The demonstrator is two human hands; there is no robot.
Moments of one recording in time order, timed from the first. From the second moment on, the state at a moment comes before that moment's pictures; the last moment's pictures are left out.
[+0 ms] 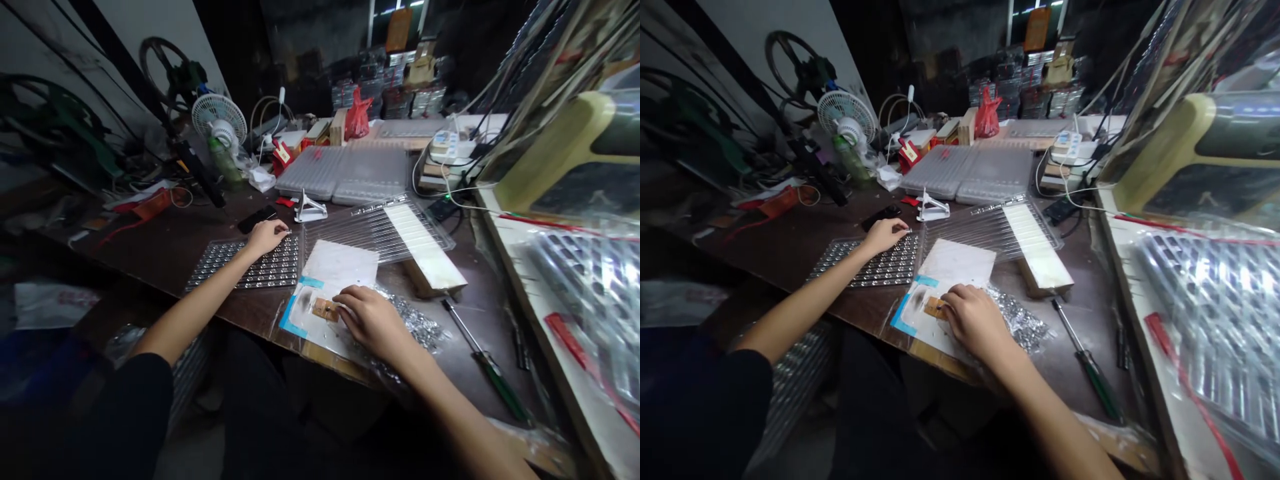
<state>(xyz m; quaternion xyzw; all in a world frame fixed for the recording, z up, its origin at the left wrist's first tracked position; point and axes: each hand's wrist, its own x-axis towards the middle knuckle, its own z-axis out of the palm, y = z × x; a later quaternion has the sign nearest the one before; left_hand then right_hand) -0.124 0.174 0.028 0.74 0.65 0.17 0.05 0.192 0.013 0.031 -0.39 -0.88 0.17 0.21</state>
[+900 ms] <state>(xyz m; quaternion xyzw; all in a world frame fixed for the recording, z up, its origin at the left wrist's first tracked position) 0.009 0.215 0.049 0.83 0.55 0.10 -0.03 0.223 0.015 0.039 -0.46 -0.85 0.25 0.05</state>
